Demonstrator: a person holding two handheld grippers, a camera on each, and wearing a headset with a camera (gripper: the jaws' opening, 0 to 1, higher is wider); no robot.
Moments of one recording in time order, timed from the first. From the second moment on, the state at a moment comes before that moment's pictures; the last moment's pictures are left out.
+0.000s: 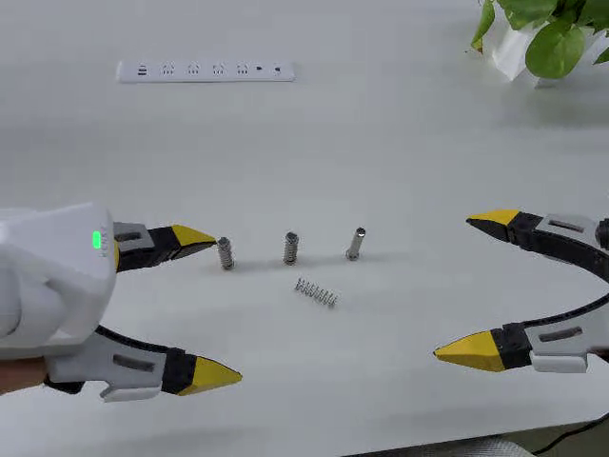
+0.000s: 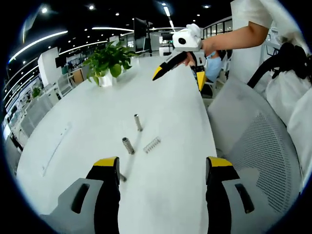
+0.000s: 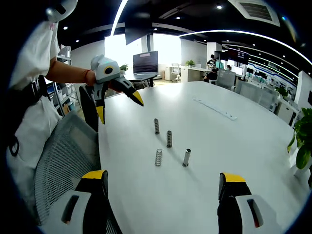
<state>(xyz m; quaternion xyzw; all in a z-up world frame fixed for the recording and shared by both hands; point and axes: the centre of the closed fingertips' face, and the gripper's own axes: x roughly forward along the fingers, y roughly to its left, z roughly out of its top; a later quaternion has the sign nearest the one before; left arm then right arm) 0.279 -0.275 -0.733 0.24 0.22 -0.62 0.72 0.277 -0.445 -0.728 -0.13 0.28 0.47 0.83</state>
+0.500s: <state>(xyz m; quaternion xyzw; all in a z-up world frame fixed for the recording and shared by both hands) 0.295 -0.315 -0.782 0.37 0.25 -0.62 0.64 0.262 -0.463 -0.734 -0.11 0.28 0.45 0.84</state>
